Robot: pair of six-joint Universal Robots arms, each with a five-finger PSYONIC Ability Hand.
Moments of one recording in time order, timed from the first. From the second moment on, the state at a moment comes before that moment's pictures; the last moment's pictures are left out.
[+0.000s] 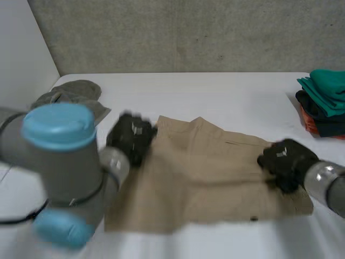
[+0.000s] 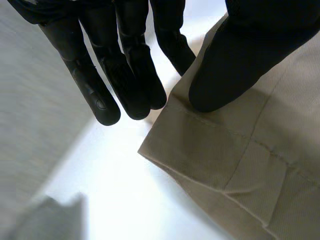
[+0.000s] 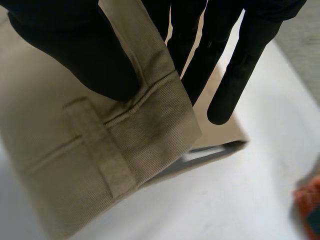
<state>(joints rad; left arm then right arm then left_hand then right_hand) 4.06 -1.98 -1.49 3.21 -1.69 3.70 1.77 -1.38 1.76 0.22 1.33 2.33 1.14 1.20 1.19 1.20 1.00 1.07 1.18 1.19 1.20 1.02</state>
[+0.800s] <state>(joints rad) 4.14 -2.22 -1.37 3.72 -1.57 3.61 1.81 -1.14 1.64 0.00 1.48 2.65 0.20 0.21 0.22 0.21 0.05 0.23 0.22 0.22 0.22 0.05</state>
